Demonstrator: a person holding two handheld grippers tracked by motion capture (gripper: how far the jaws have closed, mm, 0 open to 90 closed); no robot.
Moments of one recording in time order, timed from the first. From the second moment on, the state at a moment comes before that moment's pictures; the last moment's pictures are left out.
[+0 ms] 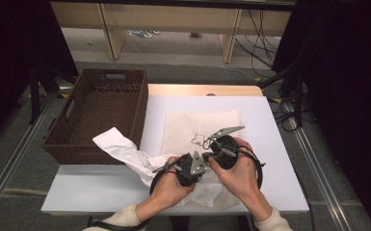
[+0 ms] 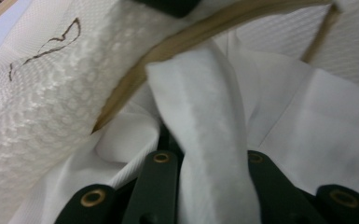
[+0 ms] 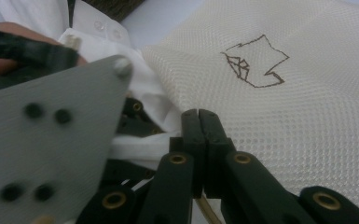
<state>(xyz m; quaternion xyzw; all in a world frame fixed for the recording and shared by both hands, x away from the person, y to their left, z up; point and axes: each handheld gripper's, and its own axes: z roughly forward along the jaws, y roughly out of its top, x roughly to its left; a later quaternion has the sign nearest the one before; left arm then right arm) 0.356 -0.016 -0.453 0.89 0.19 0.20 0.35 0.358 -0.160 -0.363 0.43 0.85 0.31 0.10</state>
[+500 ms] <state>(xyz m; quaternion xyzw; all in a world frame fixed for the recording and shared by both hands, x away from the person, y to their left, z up) 0.325 0.010 -0.430 0.88 0.17 0.15 0.41 0.360 -0.163 -0.363 0.44 0.84 0.31 0.10</state>
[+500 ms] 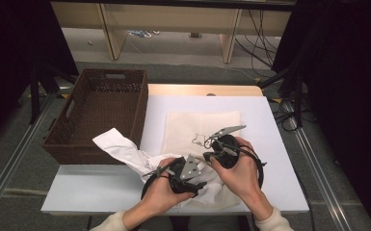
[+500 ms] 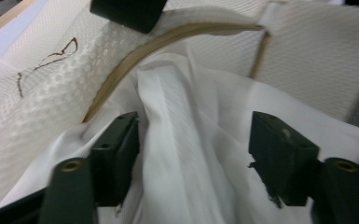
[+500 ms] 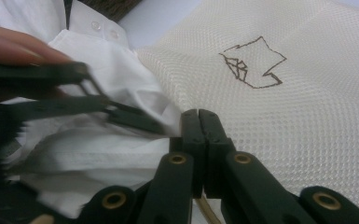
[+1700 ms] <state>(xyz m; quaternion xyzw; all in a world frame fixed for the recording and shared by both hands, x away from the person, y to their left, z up) 0.319 0.008 -0.437 0.90 0.20 0.17 0.36 0.362 -0.163 -0.365 0.43 0.84 0.31 0.10</state>
